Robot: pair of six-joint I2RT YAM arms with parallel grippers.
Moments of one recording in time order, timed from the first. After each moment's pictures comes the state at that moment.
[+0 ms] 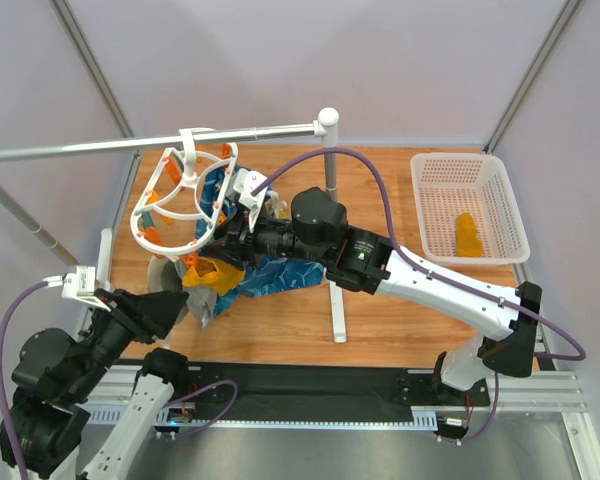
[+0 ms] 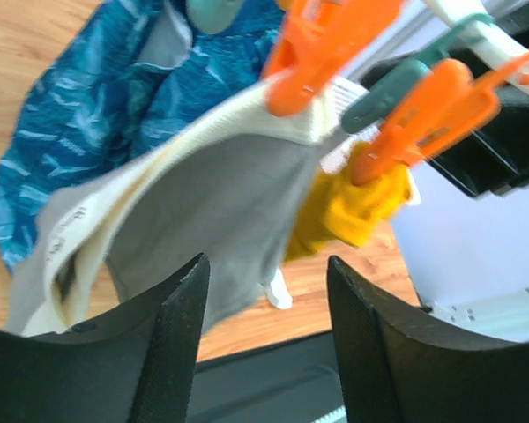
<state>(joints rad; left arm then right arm) -0.29 0.25 1.16 -1.03 0.13 -0.65 1.17 1.53 1.60 -0.08 -0.21 0.07</state>
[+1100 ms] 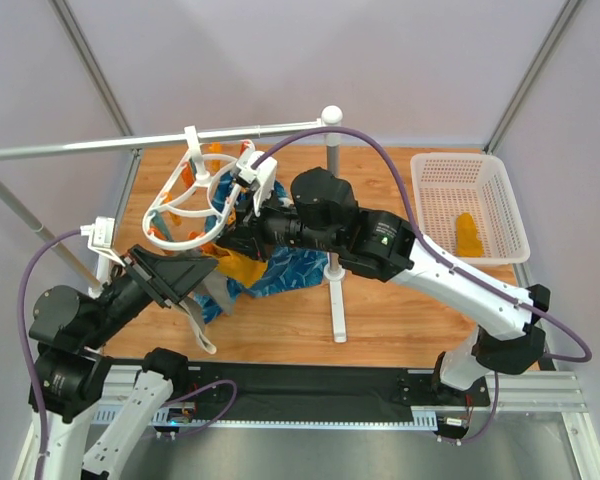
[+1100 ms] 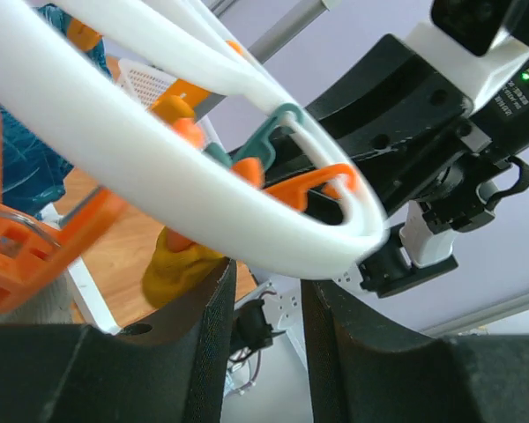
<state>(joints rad) -0.29 0.40 1.05 -0.52 0.48 -1.00 1.17 1.56 1.88 -0.49 -0.12 0.18</state>
